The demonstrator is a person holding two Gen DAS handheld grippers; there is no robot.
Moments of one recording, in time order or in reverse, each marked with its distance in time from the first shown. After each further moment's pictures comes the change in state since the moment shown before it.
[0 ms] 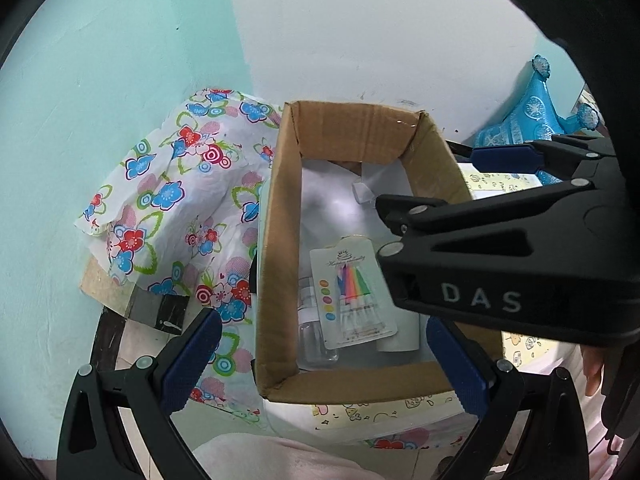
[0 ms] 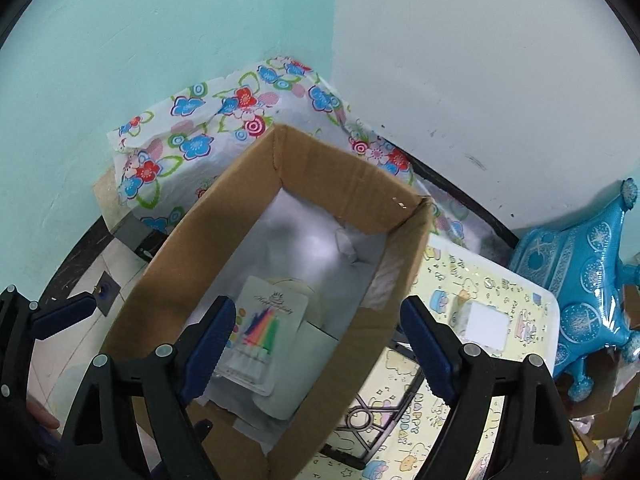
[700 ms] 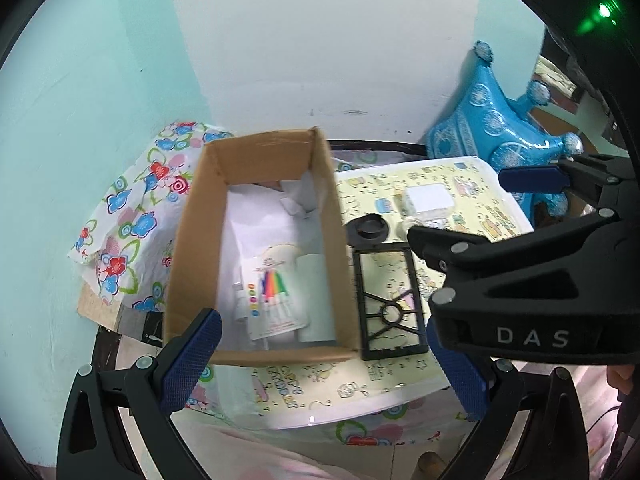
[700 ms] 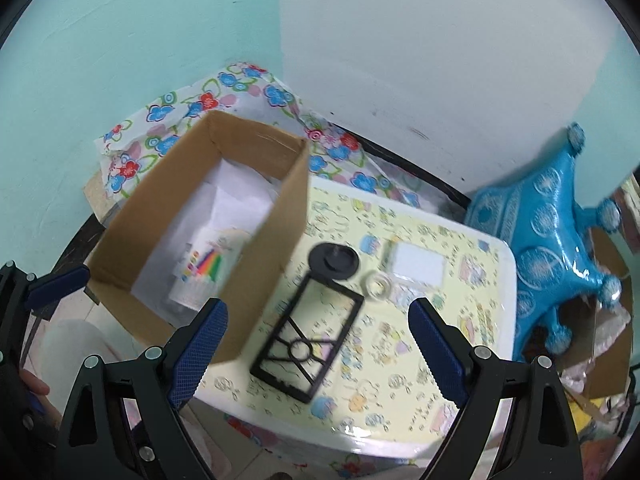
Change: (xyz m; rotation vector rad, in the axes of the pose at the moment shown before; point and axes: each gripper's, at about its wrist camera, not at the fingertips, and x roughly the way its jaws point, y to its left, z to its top) left arm -0.043 -0.093 -0.013 0.105 -0.053 -0.017; right arm -0.067 -0.070 -0.076 0.101 0.016 -0.046
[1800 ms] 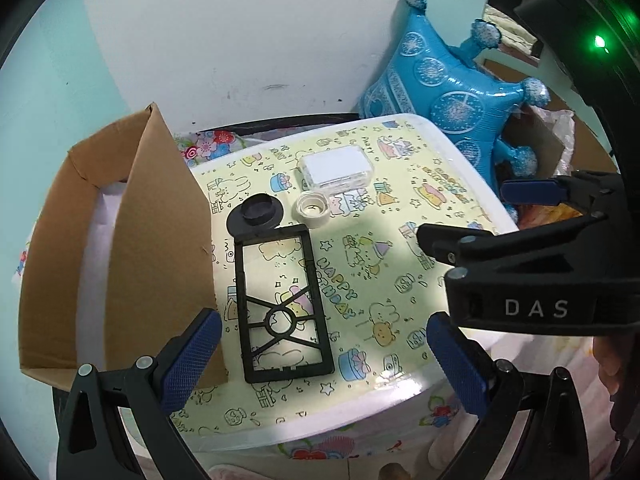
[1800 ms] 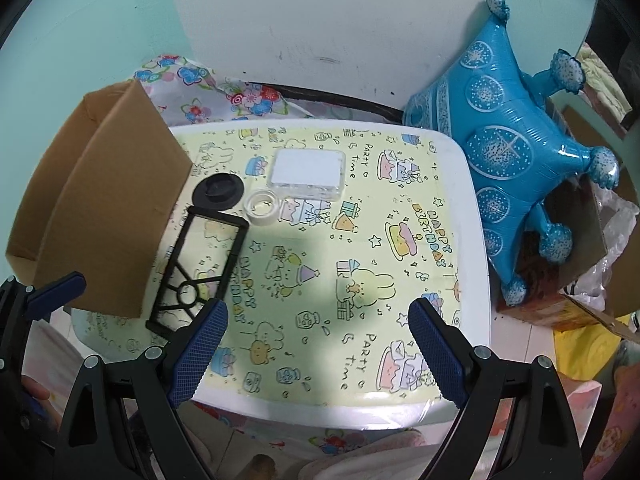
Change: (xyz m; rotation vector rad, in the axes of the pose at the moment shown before) left arm 0.079 -0.113 -0.003 0.099 0.051 -0.098; right arm 0.056 -0.129 -0.082 0.210 0.079 -0.032
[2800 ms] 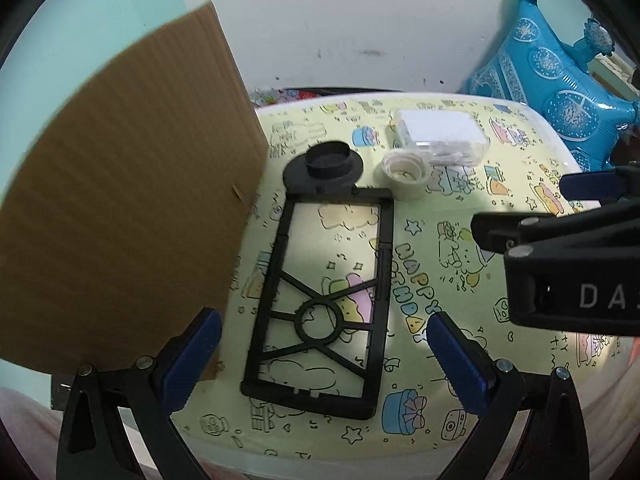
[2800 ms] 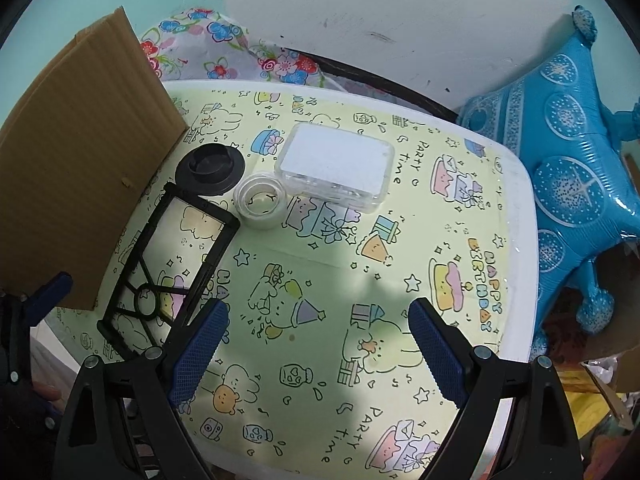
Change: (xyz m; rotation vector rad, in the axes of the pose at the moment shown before) left arm 0.086 0.013 -0.021 -0.222 0.034 0.249; right arm 0.085 0.011 0.028 -0.169 0.067 0.047
